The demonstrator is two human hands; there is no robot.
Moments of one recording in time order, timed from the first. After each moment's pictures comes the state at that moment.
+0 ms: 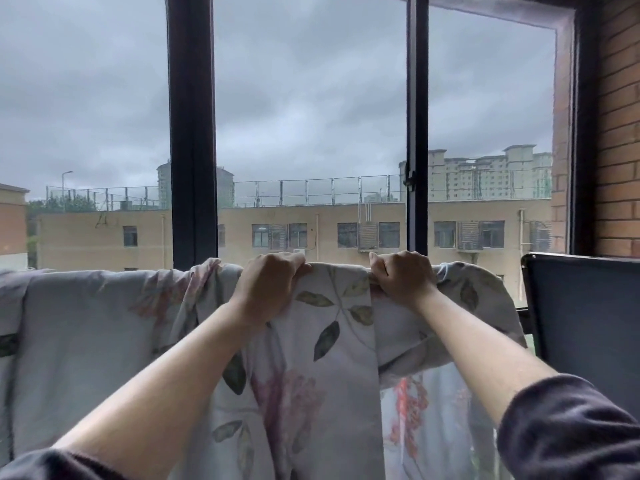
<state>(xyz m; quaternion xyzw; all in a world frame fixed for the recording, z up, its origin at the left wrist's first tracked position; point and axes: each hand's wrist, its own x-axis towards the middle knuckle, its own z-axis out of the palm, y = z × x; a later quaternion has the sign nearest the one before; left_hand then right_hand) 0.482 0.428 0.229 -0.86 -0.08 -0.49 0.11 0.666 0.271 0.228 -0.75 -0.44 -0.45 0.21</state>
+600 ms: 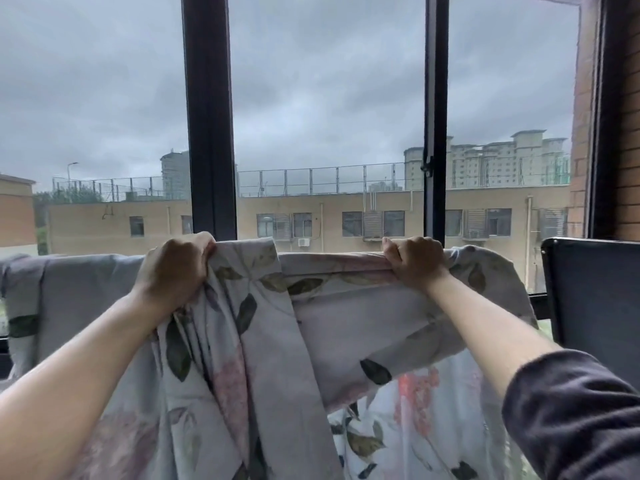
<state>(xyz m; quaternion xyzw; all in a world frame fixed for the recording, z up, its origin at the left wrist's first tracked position) 0.368 0.528 0.228 -0.83 -0.22 -0.50 0.11 0.647 0.296 0.224 -0.78 -0.40 -0.44 0.20</state>
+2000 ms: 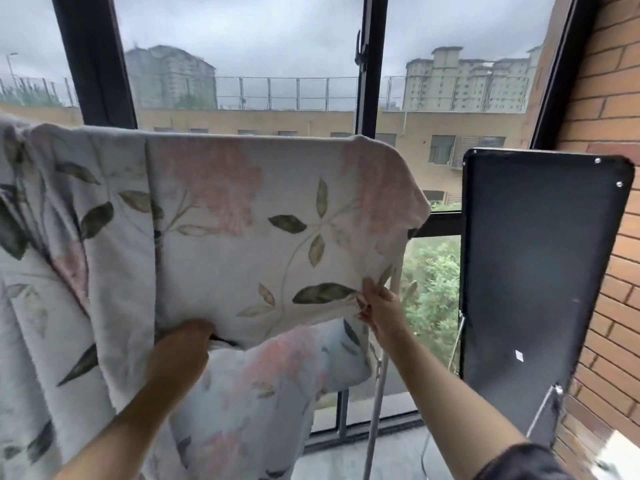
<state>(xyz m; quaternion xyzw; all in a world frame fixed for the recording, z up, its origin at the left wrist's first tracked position) 0.493 0.356 -0.068 -0.91 -0.25 -0.31 0.13 0.736 0.131 -0.019 -0.56 -0.16 0.20 0.79</state>
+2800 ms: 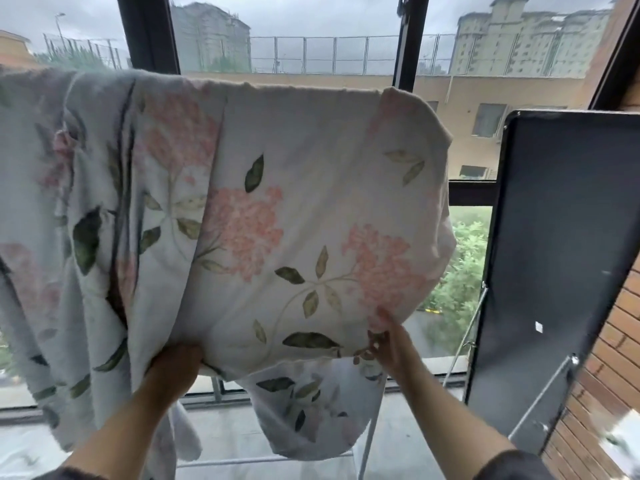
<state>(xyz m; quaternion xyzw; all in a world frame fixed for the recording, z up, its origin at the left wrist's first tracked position) 0.380 0.347 -0.182 -0.94 -0.28 -0.12 0.14 0.668 0.083 -0.122 -0.49 -0.13 0.37 0.78</state>
